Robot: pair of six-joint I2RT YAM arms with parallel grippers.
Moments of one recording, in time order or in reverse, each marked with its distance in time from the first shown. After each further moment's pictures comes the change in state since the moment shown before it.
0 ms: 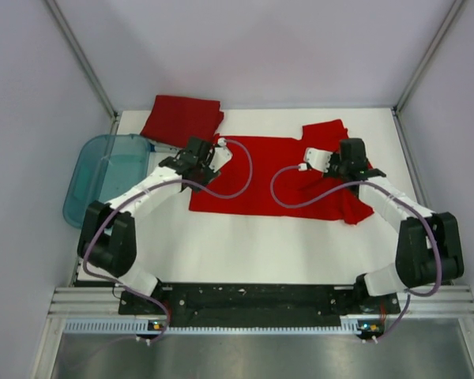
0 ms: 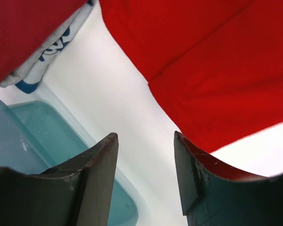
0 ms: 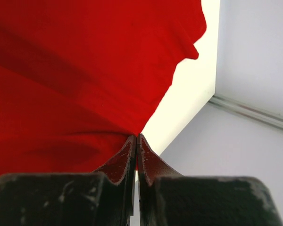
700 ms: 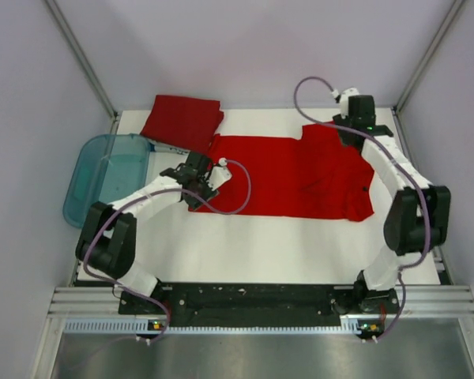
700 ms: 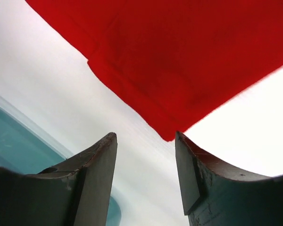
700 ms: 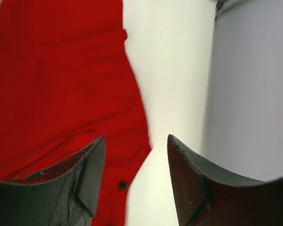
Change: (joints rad) left arm -0.005 -0.023 -0.171 -0.002 0.075 0.036; right arm -0.067 0.363 0.564 -0.172 0.244 0.730
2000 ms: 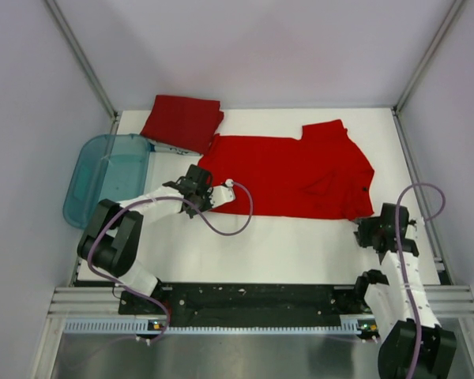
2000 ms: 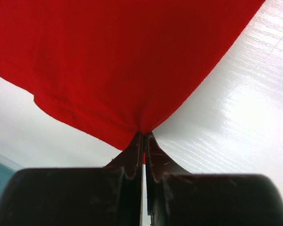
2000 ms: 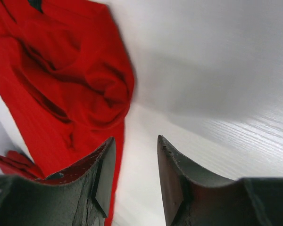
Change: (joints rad) left arm 0.000 -0.019 -0.167 0.151 0.145 0.283; right arm -0.339 -1.030 -1.106 -0.180 -0.342 1.757
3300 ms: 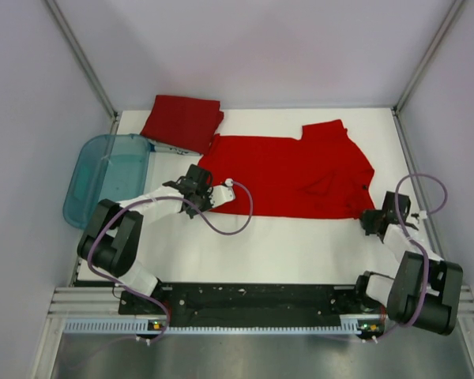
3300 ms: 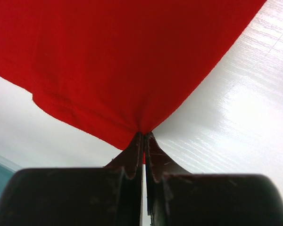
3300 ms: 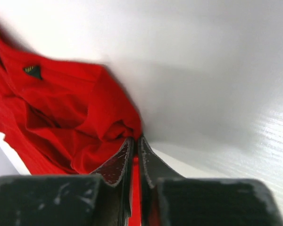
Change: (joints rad) left arm 0.000 0.000 0.004 -0.011 0.000 -0.019; right arm -0.060 0.401 0.045 0.329 0.037 0.060
